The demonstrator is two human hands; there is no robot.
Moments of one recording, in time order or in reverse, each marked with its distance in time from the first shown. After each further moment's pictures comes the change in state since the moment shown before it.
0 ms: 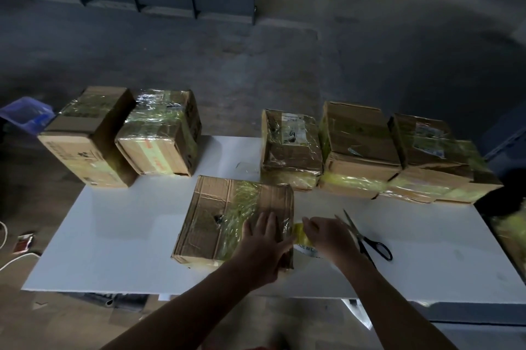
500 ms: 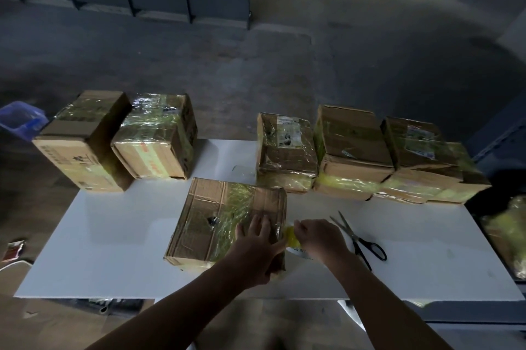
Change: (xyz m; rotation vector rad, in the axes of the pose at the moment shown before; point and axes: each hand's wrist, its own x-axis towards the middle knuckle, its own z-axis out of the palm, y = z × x) left_hand -0.003 -0.007 -0.005 0.022 -0.062 0.033; right_hand 0.002 -0.010 0.004 -0.142 -0.053 0.032
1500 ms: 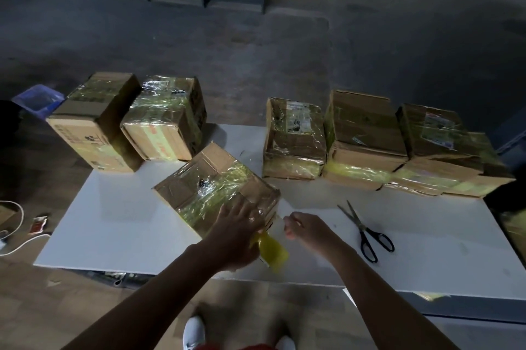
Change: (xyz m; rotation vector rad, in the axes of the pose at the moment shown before) left_hand -0.027 -0.033 0.010 -0.073 0.256 -0.070; right_hand -0.005 -0.006 0.013 0.480 -0.290 -0.041
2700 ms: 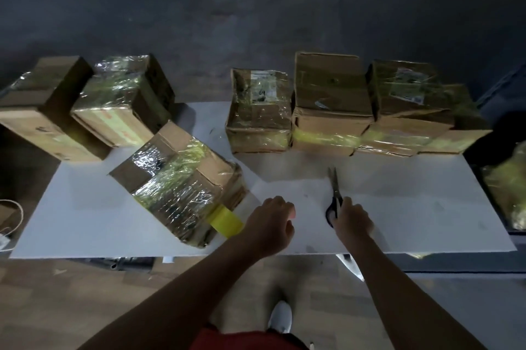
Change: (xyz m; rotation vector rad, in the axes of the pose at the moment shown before) left_hand 0.066 0.141 0.027 -0.401 0.088 -0.052; right_hand -0.024 0.155 -0.043 -0.451 0.382 0.520
